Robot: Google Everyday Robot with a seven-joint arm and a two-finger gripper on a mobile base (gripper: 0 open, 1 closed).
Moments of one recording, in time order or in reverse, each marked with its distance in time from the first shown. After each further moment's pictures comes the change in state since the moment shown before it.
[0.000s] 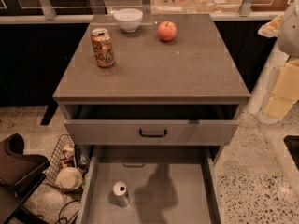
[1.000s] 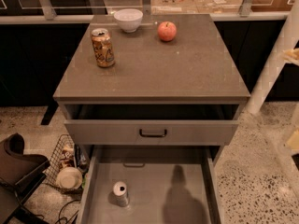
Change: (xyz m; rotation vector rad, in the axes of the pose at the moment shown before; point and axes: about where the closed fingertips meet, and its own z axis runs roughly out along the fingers) arm 0.042 0.032 0.018 0.008 -0.154 0.028
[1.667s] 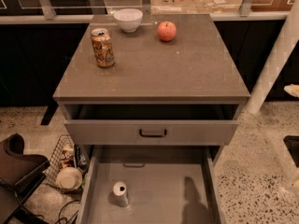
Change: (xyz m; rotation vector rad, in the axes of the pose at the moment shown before) arm 0.043 0.043 0.029 0.019 -0.176 -0.006
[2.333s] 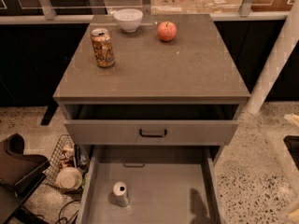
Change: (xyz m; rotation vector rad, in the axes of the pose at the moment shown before) arm 0.029 0.048 0.021 0.026 -0.094 0.056
